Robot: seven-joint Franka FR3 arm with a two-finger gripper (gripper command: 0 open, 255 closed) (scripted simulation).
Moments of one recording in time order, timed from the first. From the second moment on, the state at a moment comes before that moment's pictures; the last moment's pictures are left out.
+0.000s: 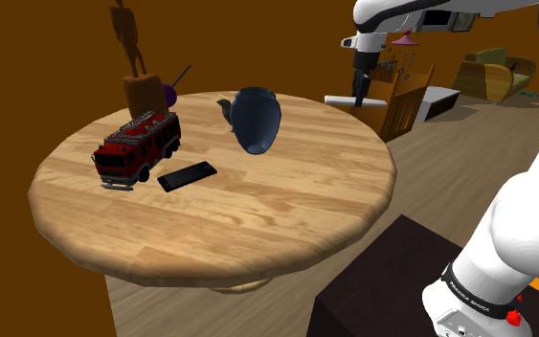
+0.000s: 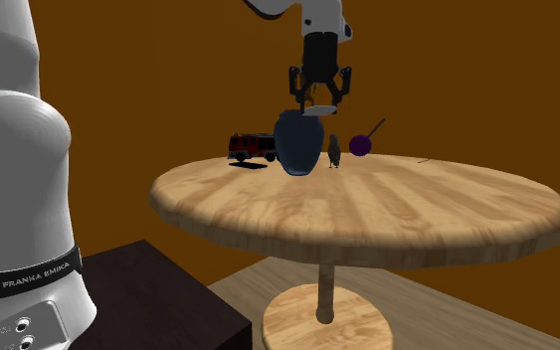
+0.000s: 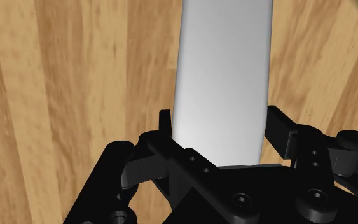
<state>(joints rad) 0.12 -0.04 -0.48 -1.84 -0.01 1.80 -1.11</state>
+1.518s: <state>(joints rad) 0.35 0.09 -0.24 -1.66 0.03 1.75 -0.65</state>
